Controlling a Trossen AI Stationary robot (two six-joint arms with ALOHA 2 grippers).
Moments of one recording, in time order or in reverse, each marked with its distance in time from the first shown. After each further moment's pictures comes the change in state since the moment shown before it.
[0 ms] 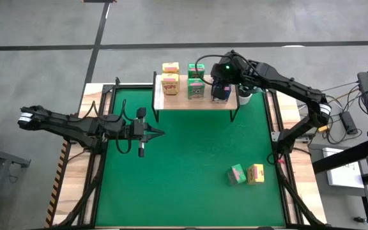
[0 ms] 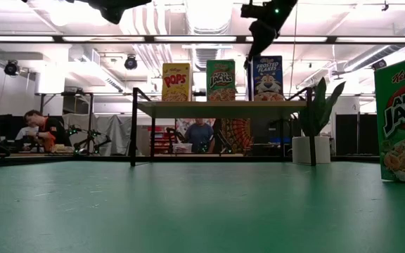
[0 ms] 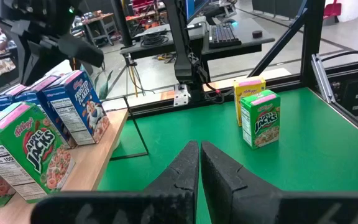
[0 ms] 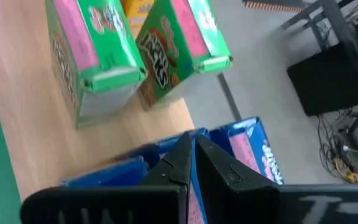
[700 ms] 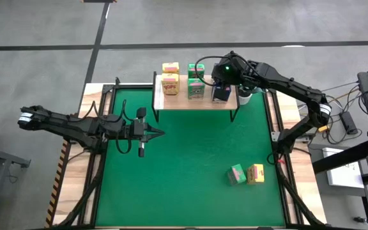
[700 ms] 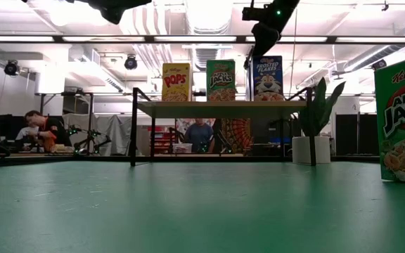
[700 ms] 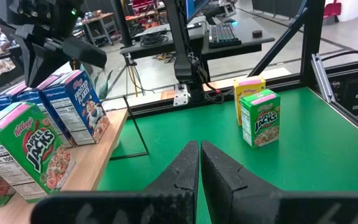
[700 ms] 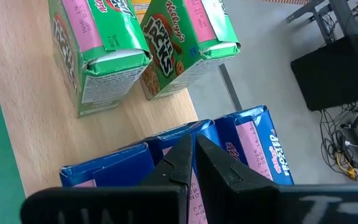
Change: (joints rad) left arm 0.000 0.001 0.000 -0.001 0.000 0.000; right arm -0.004 0.000 -0.006 -0.032 0.000 0.003
